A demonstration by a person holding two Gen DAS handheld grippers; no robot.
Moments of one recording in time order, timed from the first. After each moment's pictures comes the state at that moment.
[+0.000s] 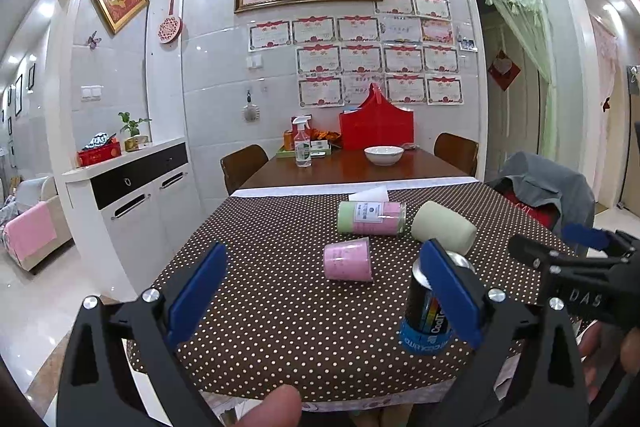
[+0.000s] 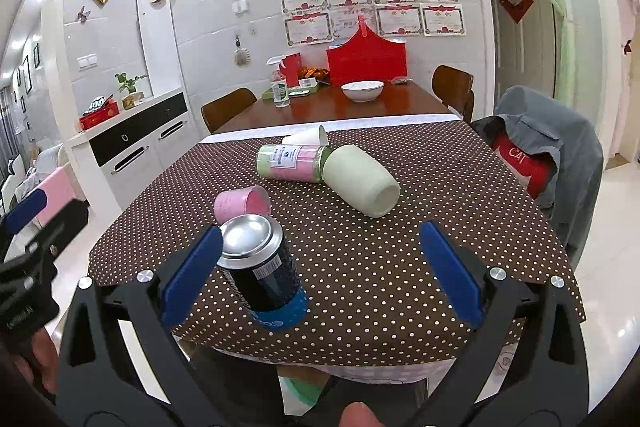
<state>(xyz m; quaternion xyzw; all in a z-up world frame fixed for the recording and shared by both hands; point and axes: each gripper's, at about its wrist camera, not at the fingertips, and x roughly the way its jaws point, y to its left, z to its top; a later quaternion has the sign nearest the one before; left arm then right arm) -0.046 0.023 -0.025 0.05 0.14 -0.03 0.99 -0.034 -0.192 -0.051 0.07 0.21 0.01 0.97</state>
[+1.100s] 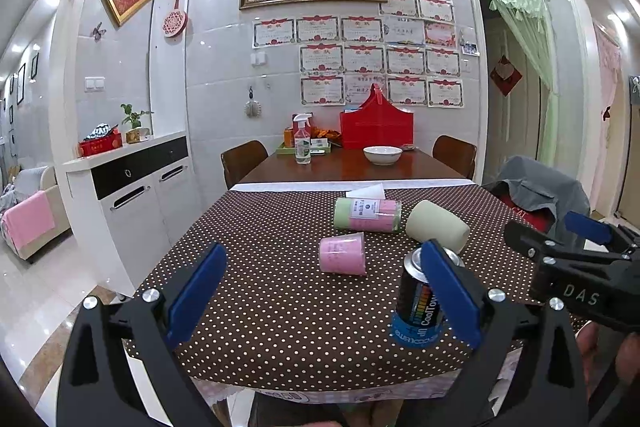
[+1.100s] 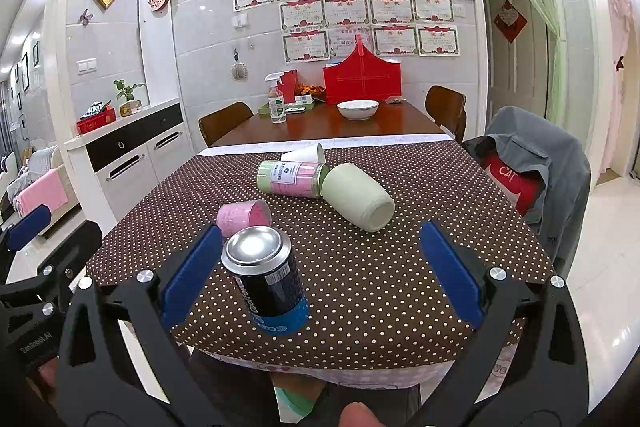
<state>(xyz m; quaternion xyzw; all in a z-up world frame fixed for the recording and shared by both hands) -0.060 0.026 -0.026 0.03 0.14 -0.04 0.99 -0.047 -0.177 -0.037 0.06 0.19 0.00 0.98</state>
